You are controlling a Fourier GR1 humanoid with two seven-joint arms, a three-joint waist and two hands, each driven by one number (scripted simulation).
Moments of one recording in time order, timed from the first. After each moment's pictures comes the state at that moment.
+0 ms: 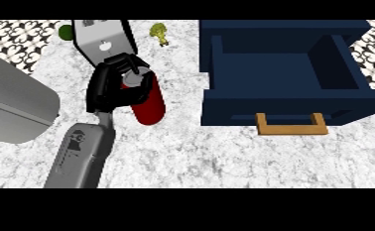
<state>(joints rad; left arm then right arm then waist) -0.41 0.02 0.01 -1.35 0.02 0.12 -0.04 0.33 -0.02 -0.27 -2.22 -0.13 0.22 0.10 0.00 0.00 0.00</state>
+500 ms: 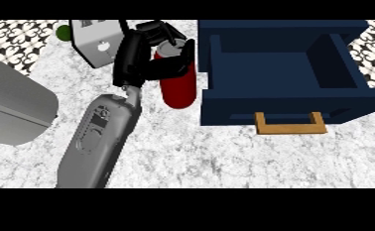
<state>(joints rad) -0.66 0.00 -0.12 -1.37 0.00 0.28 0.18 0.31 -0.02 -0.30 -2.19 -0.13 0.23 0.08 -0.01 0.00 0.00</state>
